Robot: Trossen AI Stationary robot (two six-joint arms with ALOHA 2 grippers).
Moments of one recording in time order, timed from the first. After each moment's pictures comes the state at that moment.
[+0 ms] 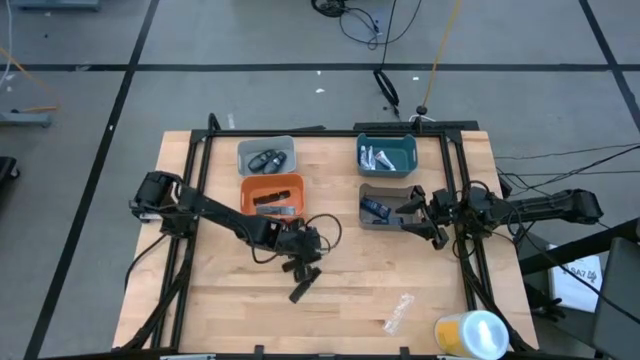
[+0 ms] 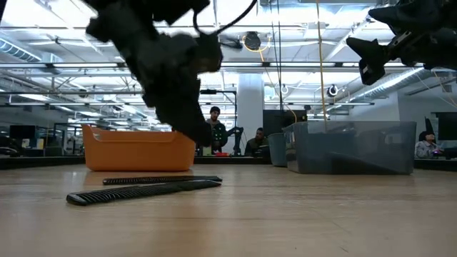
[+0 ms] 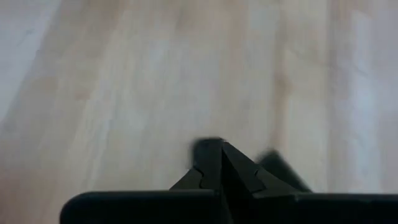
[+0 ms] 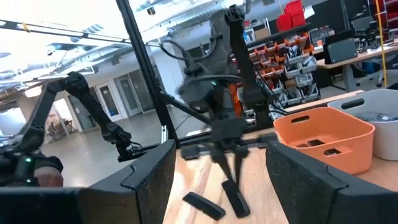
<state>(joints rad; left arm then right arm) -0.23 1.79 1.00 -0.11 -0.10 -0.40 0.01 0.40 0.01 0.57 -0.18 0.35</state>
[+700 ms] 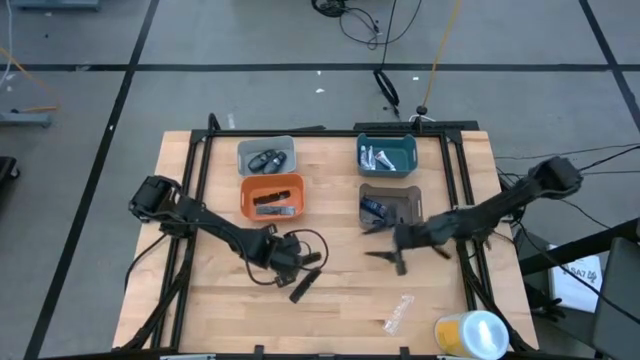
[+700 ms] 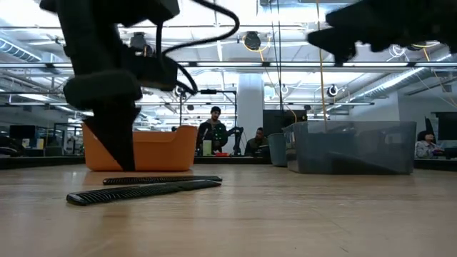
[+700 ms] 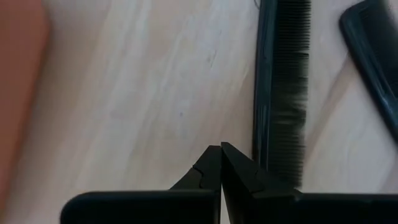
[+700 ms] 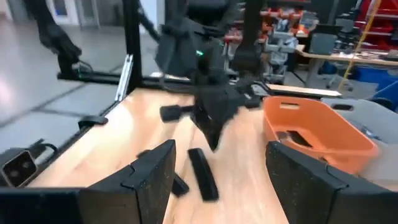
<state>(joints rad) -0.36 1.79 1.06 -0.64 -0.23 -0.71 0.37 1.13 0.32 0.73 0.24 -0.02</state>
